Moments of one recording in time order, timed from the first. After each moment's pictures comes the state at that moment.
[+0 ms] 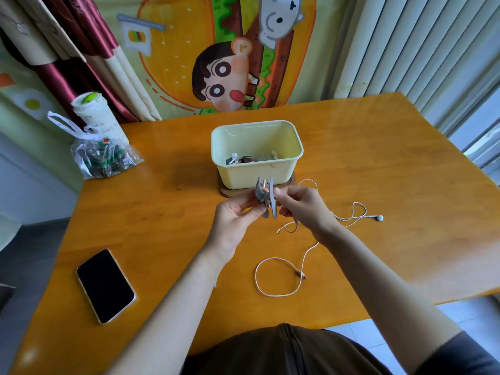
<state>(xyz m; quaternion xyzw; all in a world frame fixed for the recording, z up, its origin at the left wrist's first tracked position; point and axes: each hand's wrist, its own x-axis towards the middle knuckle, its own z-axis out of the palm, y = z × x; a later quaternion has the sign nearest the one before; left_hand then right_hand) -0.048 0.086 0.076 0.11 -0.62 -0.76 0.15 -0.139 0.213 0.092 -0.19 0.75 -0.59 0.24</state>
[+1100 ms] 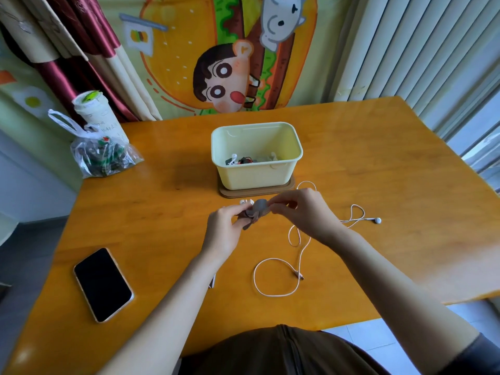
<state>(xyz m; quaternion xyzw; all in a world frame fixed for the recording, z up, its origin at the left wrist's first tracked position) -0.044 0.070 0.050 0.19 -0.87 -0.43 0.15 -0.140 0.222 0.099 -0.36 0.85 -0.36 0.10</state>
